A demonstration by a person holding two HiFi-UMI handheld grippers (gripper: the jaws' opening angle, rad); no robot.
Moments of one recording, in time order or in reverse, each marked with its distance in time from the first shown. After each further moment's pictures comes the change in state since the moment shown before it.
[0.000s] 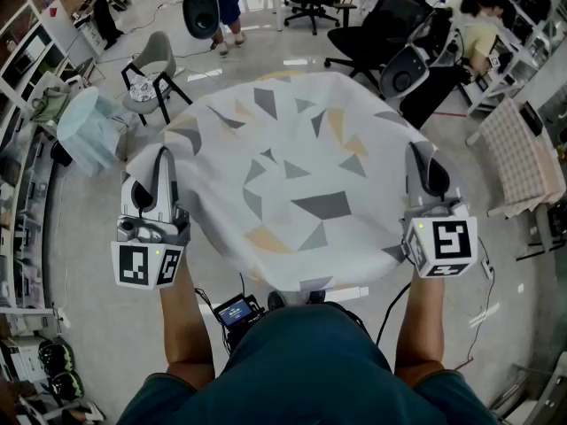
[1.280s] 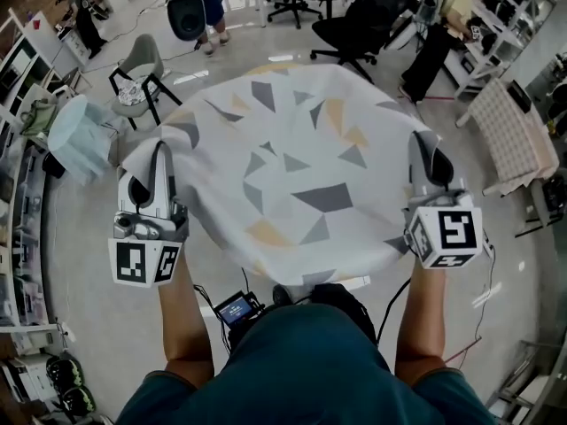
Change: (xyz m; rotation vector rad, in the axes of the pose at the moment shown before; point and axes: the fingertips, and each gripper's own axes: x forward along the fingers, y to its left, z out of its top) left arm -0.017 0.007 0.012 -0.028 -0.029 -0.065; right arm -0.034 0.013 0.014 0.033 0.005 -0.084
